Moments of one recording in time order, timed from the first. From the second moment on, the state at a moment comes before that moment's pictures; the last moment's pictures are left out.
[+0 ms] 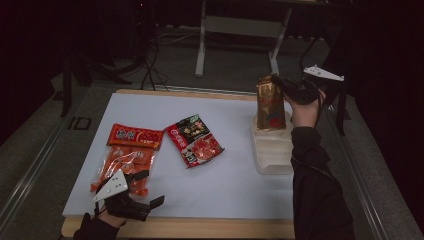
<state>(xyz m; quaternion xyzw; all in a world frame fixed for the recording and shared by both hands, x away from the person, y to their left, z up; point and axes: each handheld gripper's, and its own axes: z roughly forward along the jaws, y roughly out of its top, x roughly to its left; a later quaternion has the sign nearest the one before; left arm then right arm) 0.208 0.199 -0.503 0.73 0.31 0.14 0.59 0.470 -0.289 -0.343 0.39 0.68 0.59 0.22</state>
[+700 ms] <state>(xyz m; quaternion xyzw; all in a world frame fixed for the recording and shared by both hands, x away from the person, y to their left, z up) 0.202 0.203 -0.504 0.73 0.32 0.14 0.59 0.510 -0.311 -0.382 0.38 0.64 0.60 0.28</state>
